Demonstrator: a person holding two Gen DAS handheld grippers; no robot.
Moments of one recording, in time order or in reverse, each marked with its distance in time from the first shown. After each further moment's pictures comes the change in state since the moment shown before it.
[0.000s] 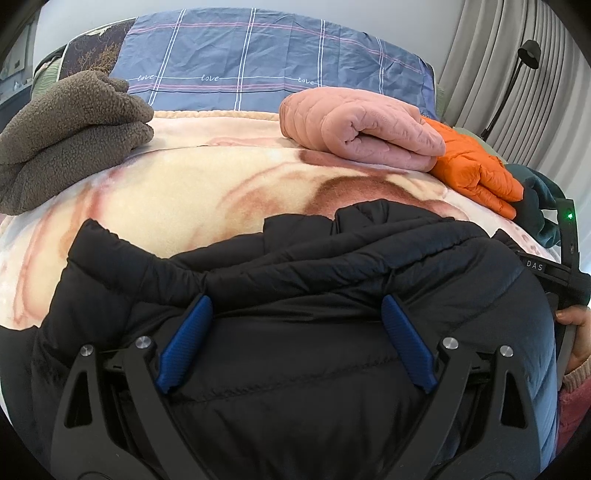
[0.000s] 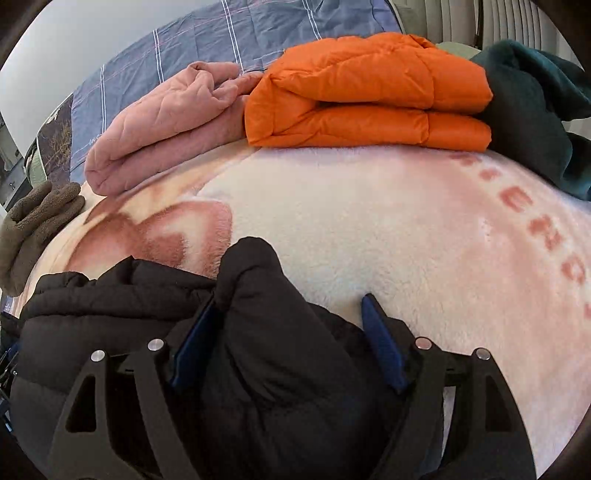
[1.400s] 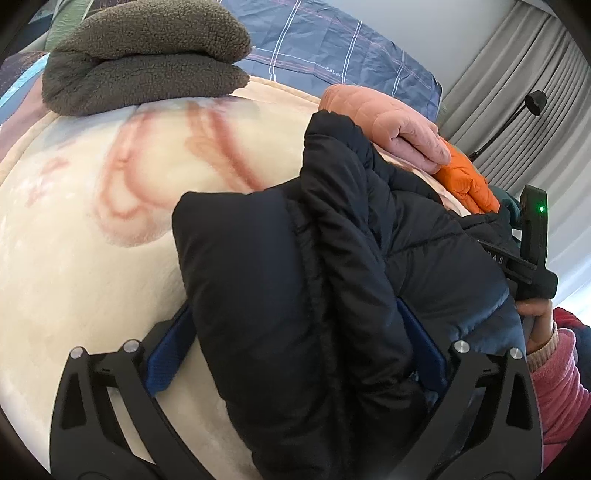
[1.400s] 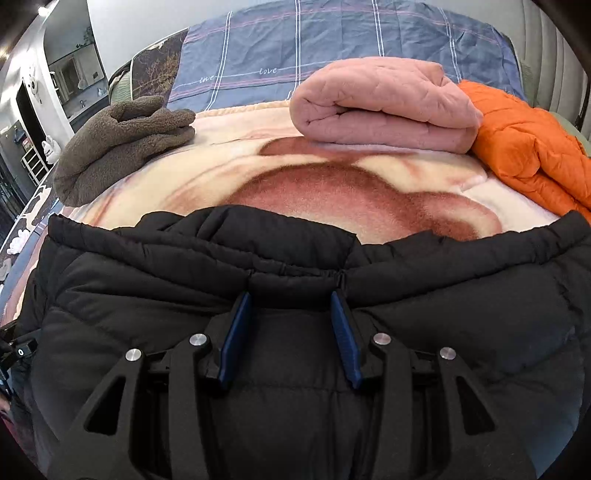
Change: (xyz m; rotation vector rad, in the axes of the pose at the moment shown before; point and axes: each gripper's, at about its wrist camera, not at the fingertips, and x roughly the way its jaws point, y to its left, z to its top) left arm -0.059 0.123 -0.052 -0.176 0.078 -0.168; right arm -0.007 0.180 -0.044 -0.338 0.009 0.181
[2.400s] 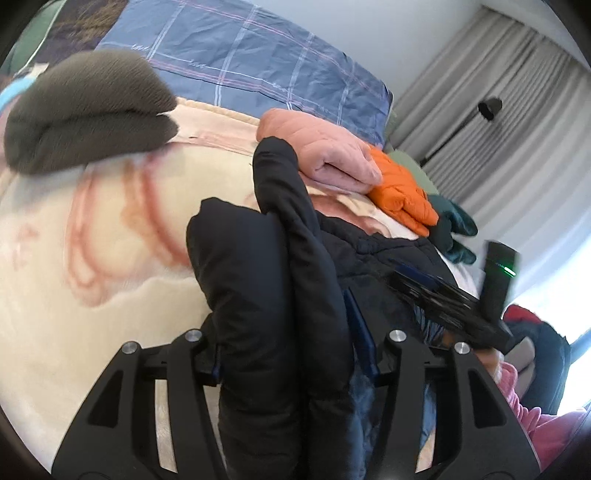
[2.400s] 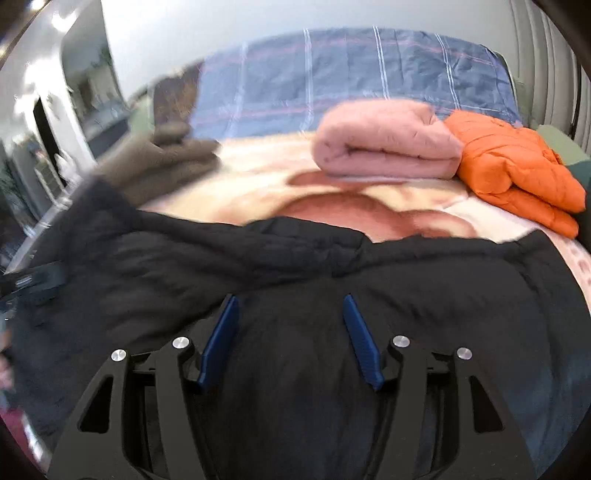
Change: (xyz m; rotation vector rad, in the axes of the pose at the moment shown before) left arm -0.054 -0.055 0.046 0.062 0.008 -0.168; right arm -0.098 0.010 -0.037 -0.007 -0.152 0.114
